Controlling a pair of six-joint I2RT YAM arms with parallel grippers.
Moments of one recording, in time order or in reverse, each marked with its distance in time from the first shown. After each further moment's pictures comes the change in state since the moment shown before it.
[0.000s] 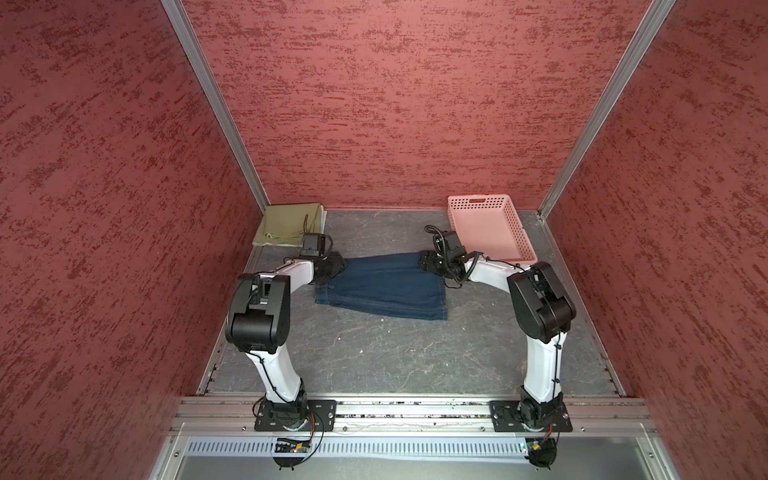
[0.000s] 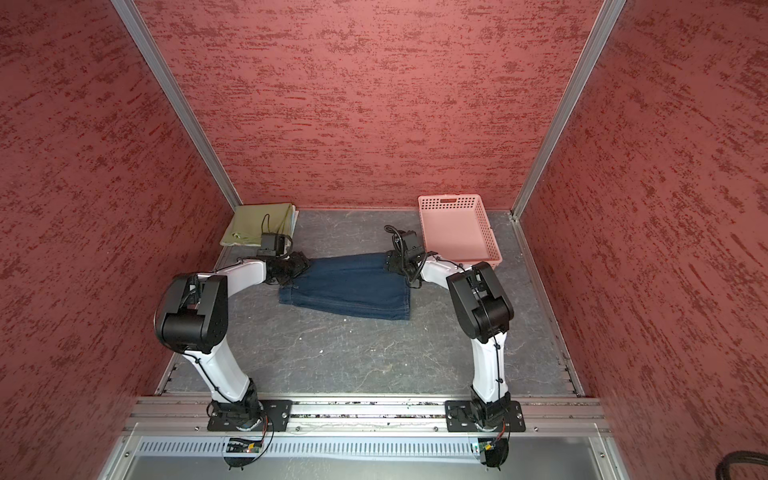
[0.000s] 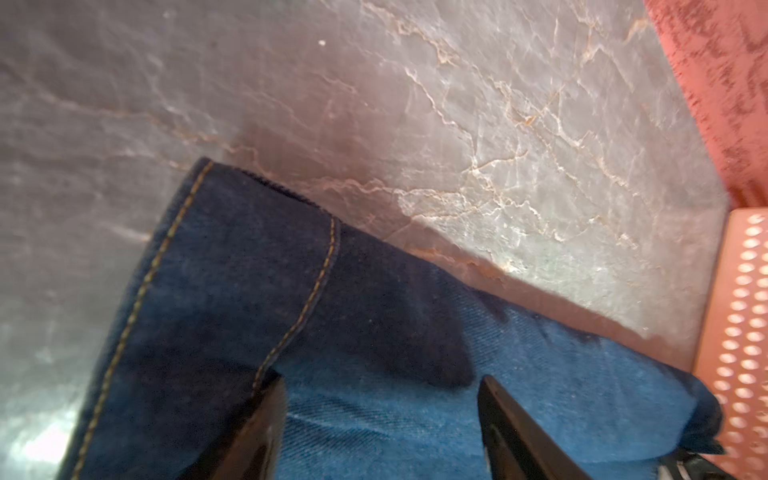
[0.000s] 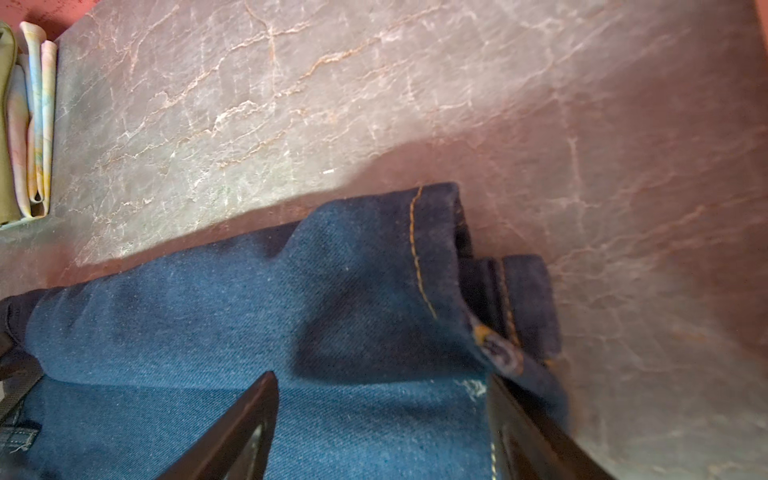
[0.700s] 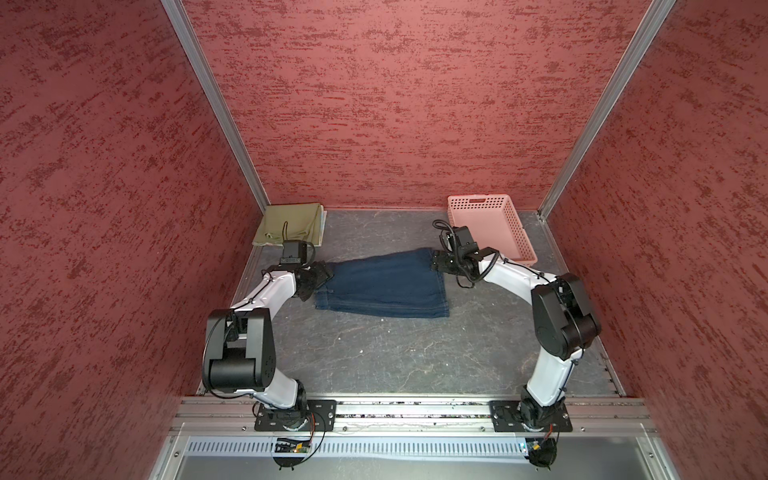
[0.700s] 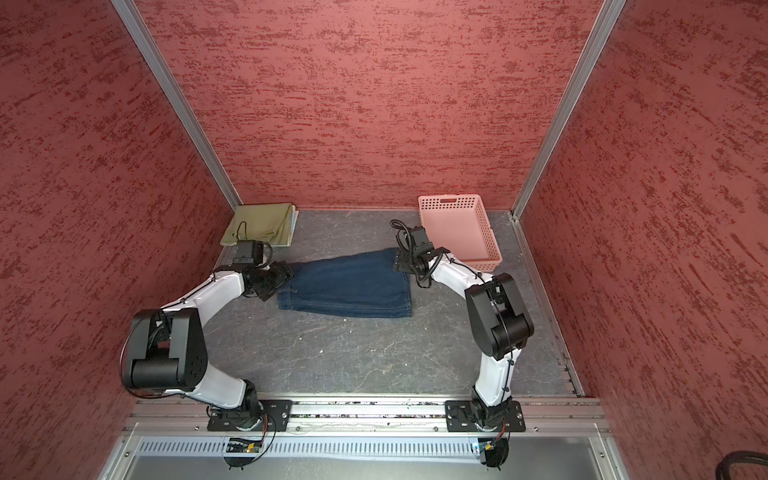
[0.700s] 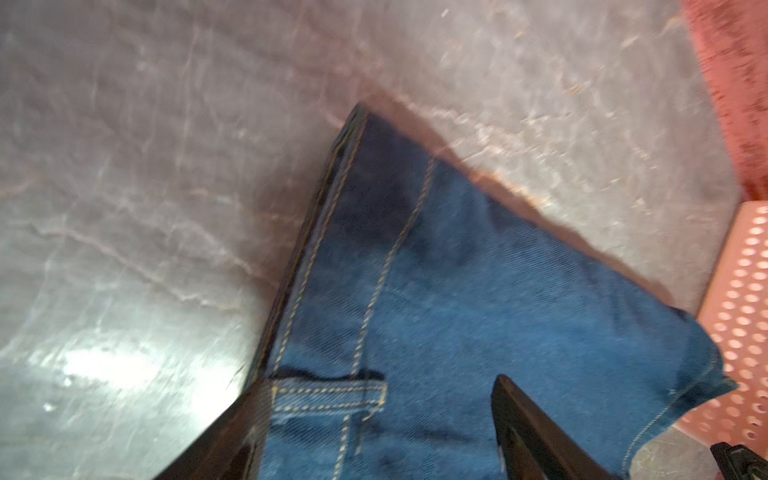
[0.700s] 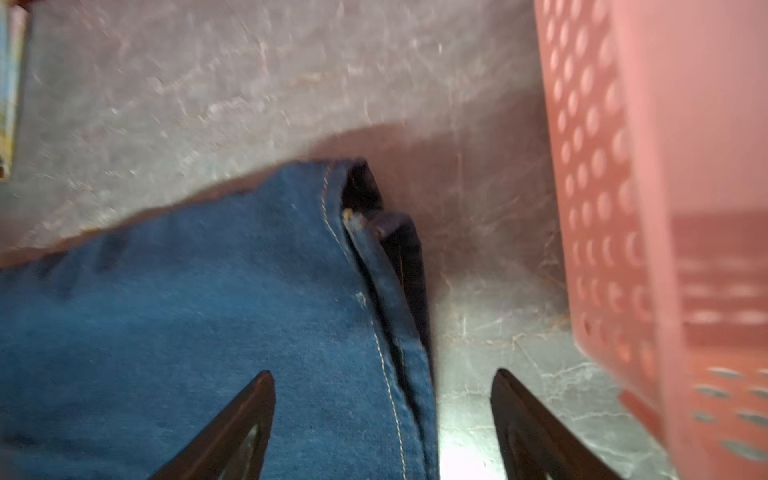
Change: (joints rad) left arm 0.084 -0.263 -0.114 -0.266 0.005 0.037; right arm -0.014 -0.158 -0.037 -0.187 0.069 -0.122
